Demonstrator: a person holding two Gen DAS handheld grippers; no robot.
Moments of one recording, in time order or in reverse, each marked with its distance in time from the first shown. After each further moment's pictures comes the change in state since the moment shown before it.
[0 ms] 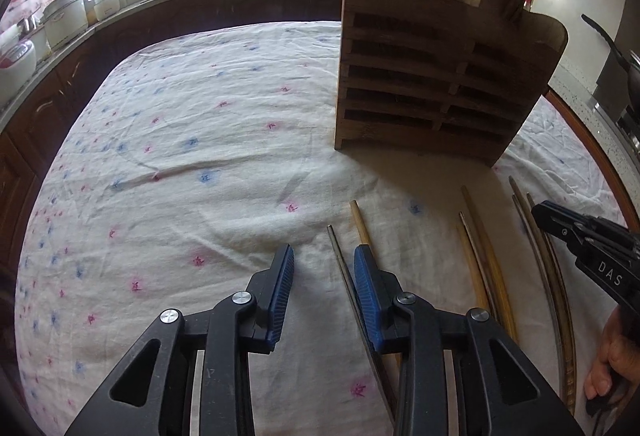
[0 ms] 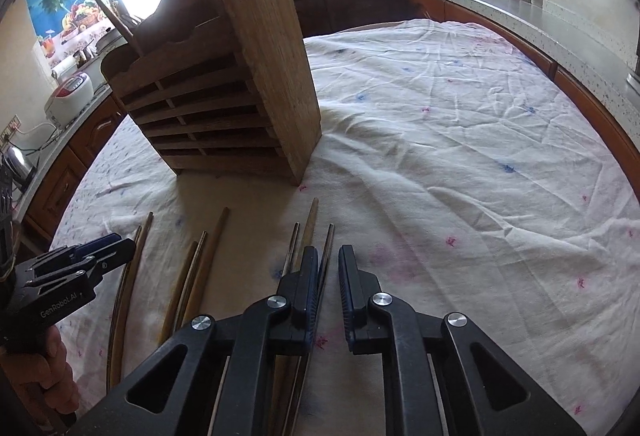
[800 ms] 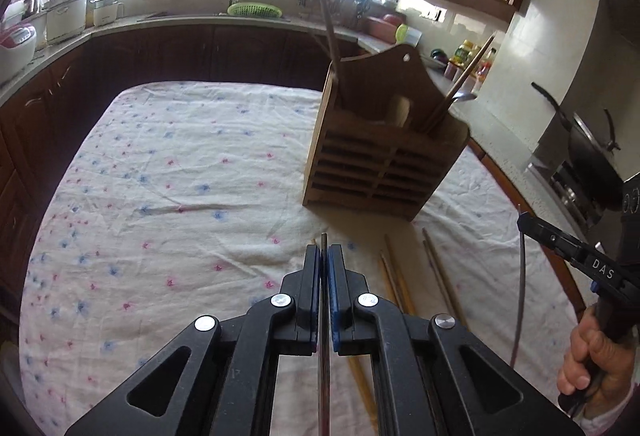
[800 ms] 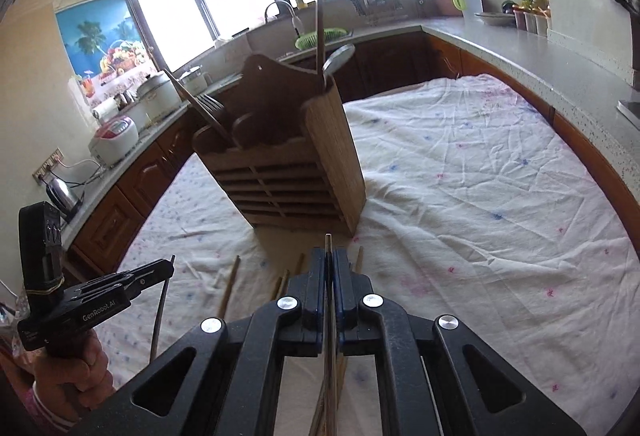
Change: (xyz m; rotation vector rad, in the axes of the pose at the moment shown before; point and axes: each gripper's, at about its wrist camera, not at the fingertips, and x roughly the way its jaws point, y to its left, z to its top) left arm -0.114 0.032 -0.010 -0.098 -0.192 -0.217; right arm -0.104 0.005 0.011 0.057 -0.207 0.183
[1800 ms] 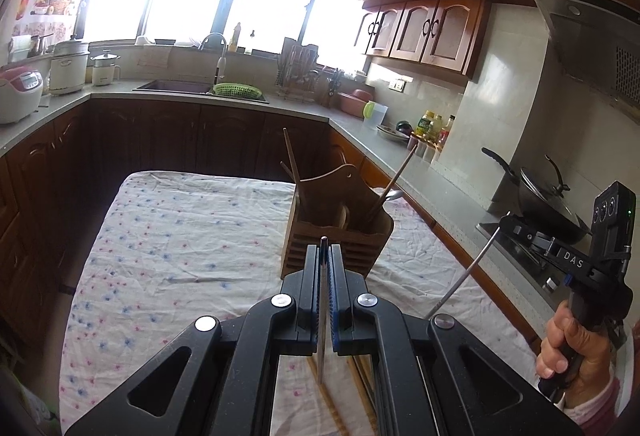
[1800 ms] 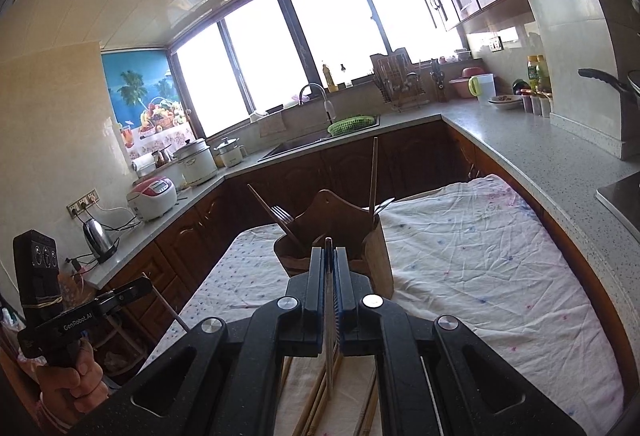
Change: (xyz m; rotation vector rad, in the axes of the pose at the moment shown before) left arm -0.138 -0.004 -0.005 0.035 -0.244 -0.078; right arm -0.097 0.028 0.035 -0.044 -0.255 0.066
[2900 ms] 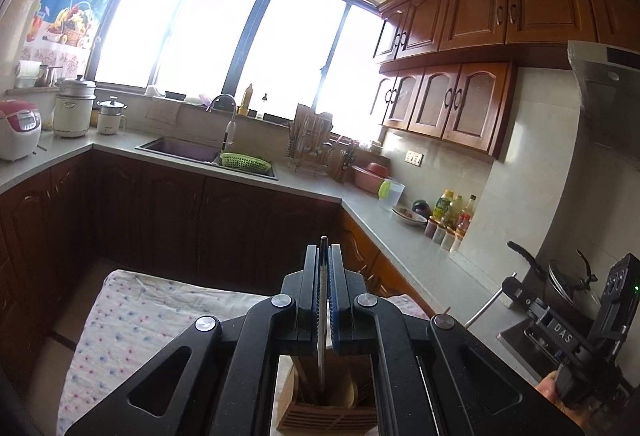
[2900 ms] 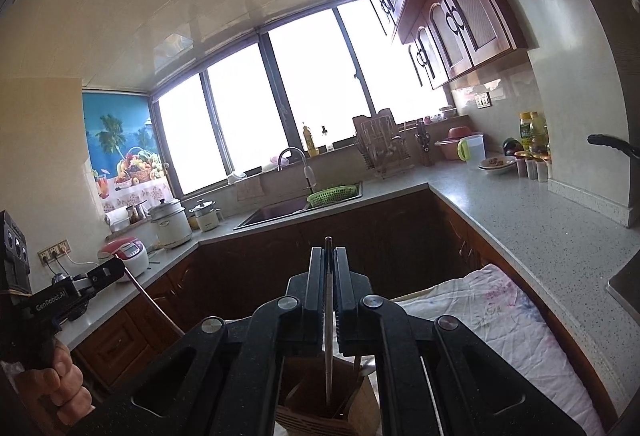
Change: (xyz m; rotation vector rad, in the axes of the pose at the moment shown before) left arm 0.126 0.016 0.102 -0.056 -0.220 0.044; right arm 0.082 -0.008 0.099 -0.015 -0.214 -0.091
